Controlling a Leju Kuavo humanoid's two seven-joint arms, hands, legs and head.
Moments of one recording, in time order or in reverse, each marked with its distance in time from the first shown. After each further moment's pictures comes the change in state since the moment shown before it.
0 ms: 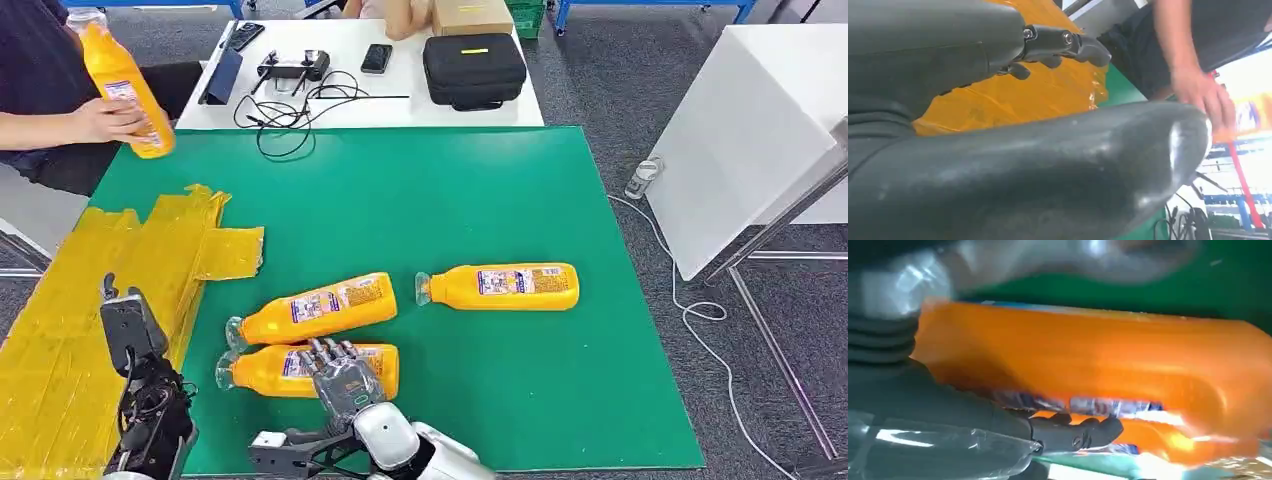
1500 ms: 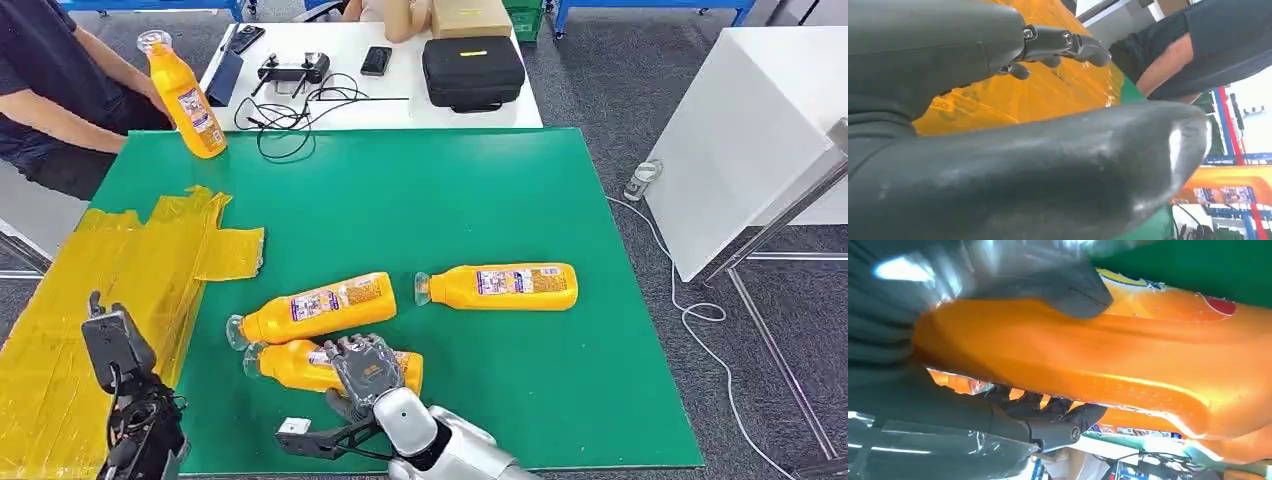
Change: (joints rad) left arm 0.040 0.035 -0.008 0.000 0.100 -0.002 -0.025; right arm -0.039 -0.052 -0.001 0.030 0.065 0.007 -0.025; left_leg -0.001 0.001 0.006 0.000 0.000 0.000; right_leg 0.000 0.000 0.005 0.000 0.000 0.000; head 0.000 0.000
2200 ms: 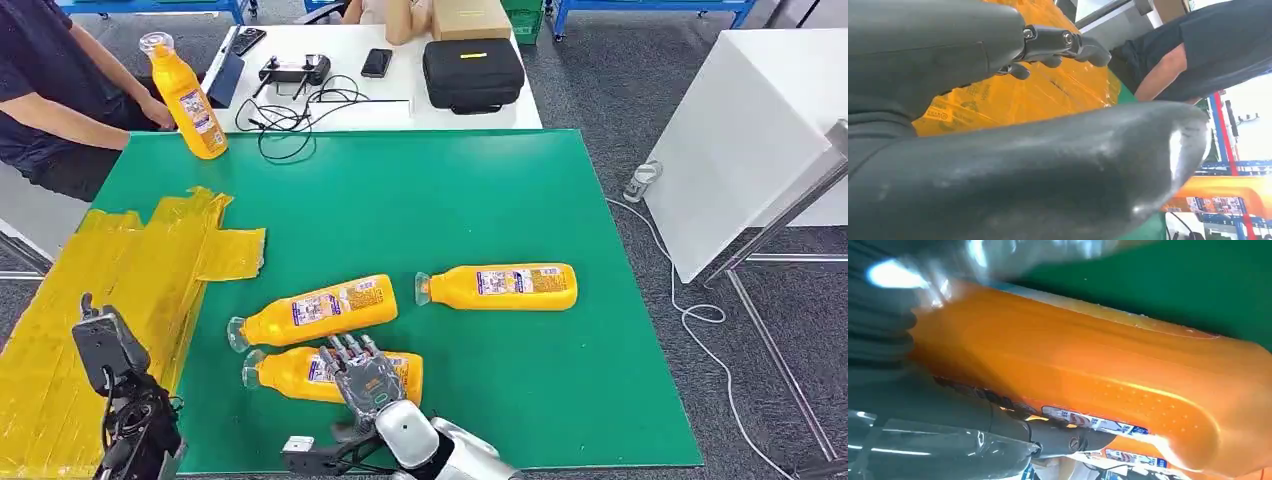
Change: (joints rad) left arm 0.008 0.008 0.000 -0.018 0.032 0.006 -0.007; right arm 0.041 -0.009 -0.013 0.003 0.039 0.015 -0.031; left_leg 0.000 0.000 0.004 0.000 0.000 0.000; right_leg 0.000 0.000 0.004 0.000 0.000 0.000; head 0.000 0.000
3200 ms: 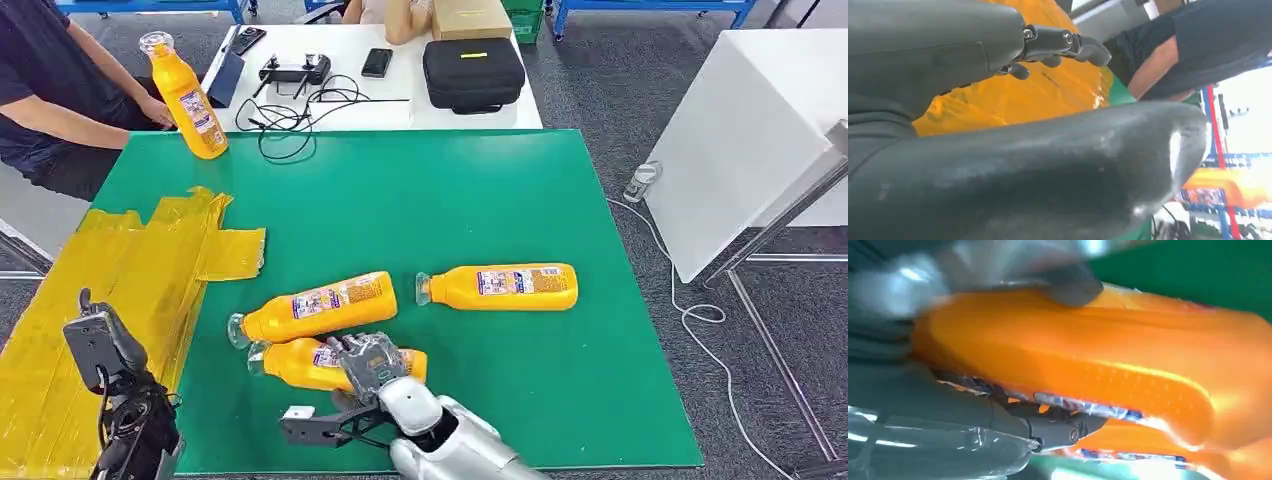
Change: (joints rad) left arm 0.012 -0.001 -0.007 -0.053 0.027 -0.069 0.018; right arm -0.048 0.024 -0.146 -0.029 -0.149 0.153 -0.144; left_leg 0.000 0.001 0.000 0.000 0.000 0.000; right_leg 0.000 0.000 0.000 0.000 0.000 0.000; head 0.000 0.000
